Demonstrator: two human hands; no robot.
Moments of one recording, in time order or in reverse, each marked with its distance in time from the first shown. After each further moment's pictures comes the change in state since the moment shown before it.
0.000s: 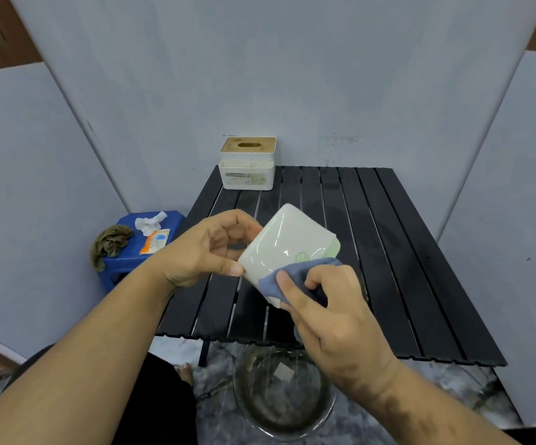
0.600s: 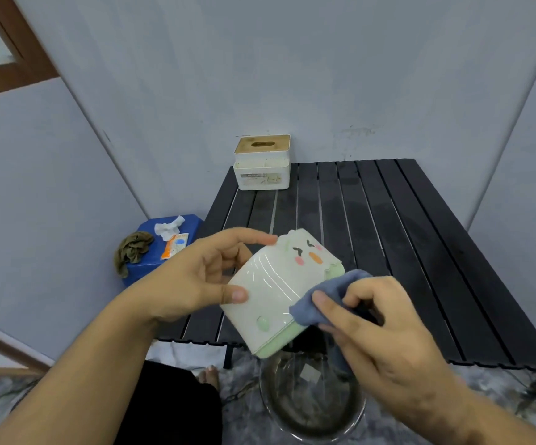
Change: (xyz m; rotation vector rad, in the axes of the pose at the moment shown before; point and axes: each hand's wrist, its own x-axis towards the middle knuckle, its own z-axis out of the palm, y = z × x) left_hand -0.047 0.026 0.004 0.174 0.048 -0.125; right_hand -0.006 -0.002 -0.024 0.260 -0.173 0.111
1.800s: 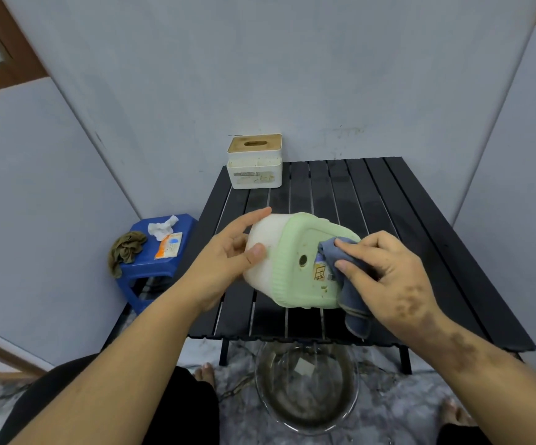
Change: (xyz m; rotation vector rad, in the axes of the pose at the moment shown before) left_hand 0.034 -0.030 0.026 -0.132 0.279 0.005; right_hand 0.026 0.046 0.000 0.150 0.134 0.434
